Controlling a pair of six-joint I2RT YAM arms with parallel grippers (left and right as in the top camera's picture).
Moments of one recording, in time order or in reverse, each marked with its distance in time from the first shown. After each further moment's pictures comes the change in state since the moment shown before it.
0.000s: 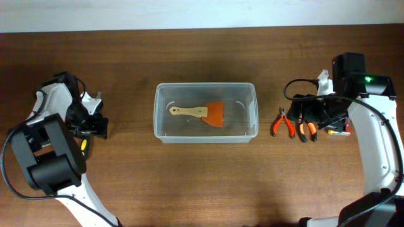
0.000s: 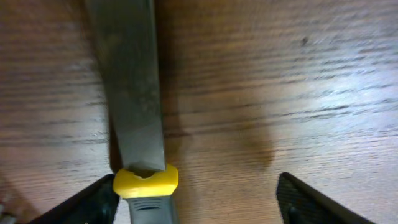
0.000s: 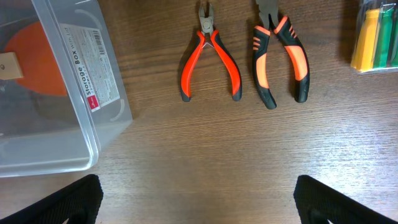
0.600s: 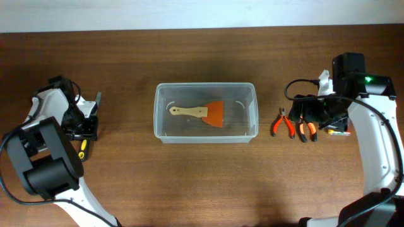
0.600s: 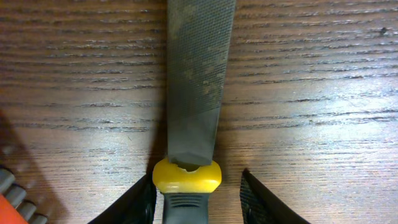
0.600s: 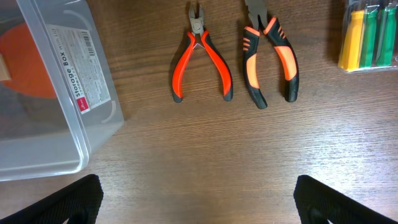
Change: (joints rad) left arm 0.032 -0.030 -0.063 0.088 -0.037 -0.018; right arm 0.000 0.000 0.000 0.000 0.032 0.000
